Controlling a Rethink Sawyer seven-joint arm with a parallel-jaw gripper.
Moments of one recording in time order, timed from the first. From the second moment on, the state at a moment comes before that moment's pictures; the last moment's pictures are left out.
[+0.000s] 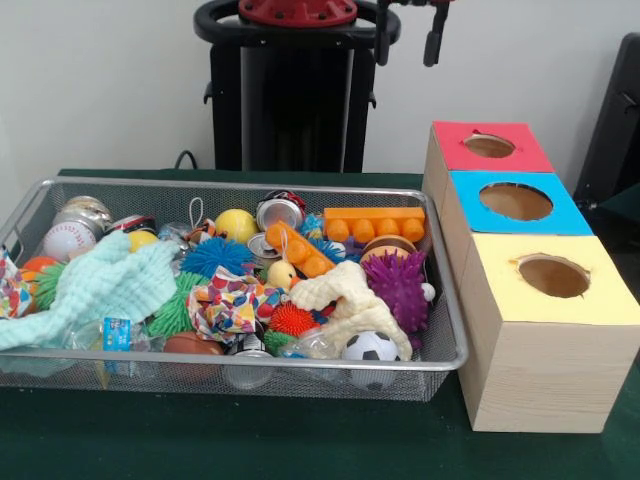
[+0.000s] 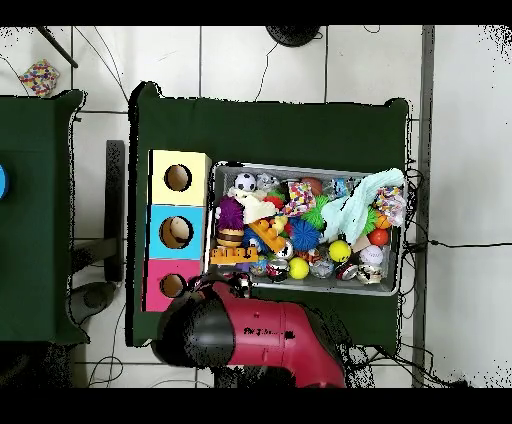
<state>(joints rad) -0.19 -1.13 0.05 2.09 -0.07 0.57 1.57</state>
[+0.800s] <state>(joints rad) -0.34 -0.99 0.22 1.89 -0.19 0.69 1.57</state>
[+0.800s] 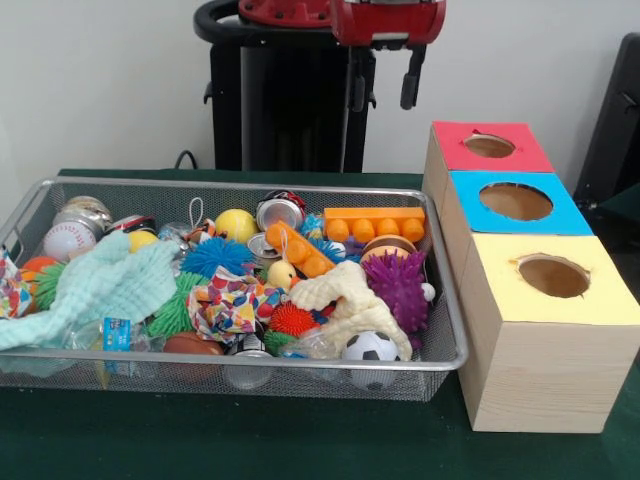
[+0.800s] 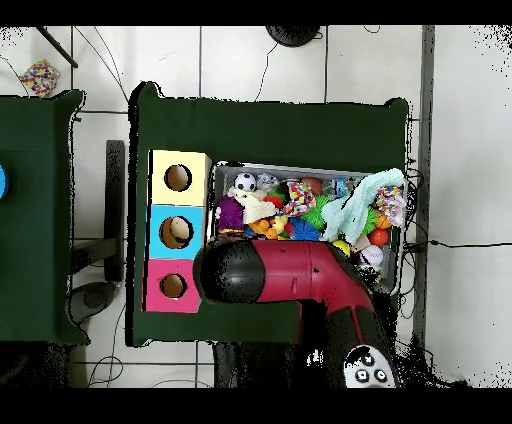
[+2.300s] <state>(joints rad) -0.38 -0.94 0.31 1.62 -0.49 0.75 1.57</state>
